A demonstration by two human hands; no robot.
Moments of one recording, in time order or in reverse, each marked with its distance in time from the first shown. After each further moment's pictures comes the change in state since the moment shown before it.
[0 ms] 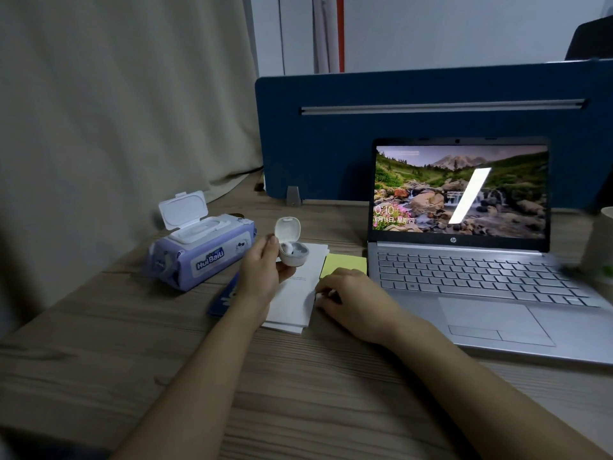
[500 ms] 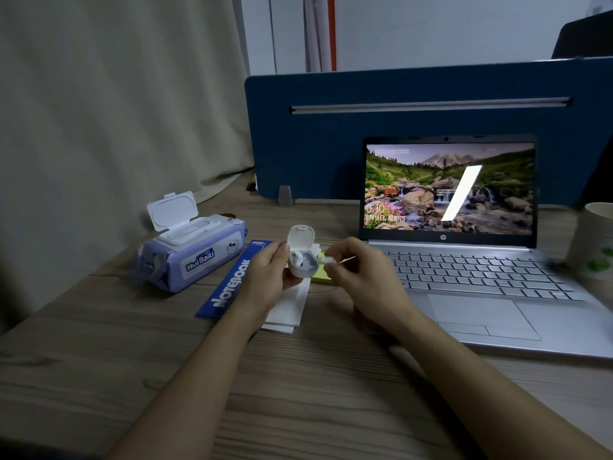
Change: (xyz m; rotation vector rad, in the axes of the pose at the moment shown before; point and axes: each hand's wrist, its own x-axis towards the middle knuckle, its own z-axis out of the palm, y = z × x) left_hand -0.012 -0.003 0.006 0.113 -0.205 -0.003; right_hand -0.004 0.003 -0.021 0.461 0.373 0.126
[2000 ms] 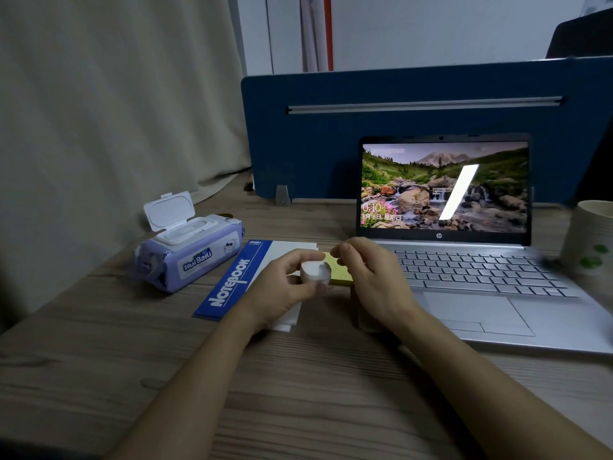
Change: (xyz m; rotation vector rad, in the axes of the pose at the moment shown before) left_hand -0.012 0.002 -0.001 0.288 -0.381 0.060; right_hand -0.002 0.007 -0.008 0.005 0.074 -0.008
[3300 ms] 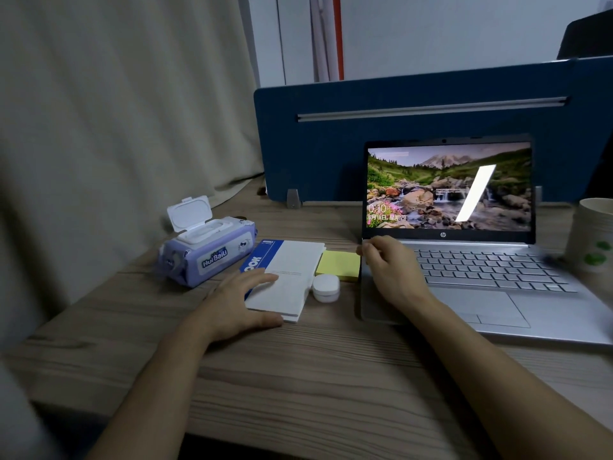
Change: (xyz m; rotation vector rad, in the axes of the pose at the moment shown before) left_hand -0.058 -0.012 -0.068 0.787 0.061 -0.168; right_hand 0.007 0.014 -0.019 -0.169 0.005 0.116
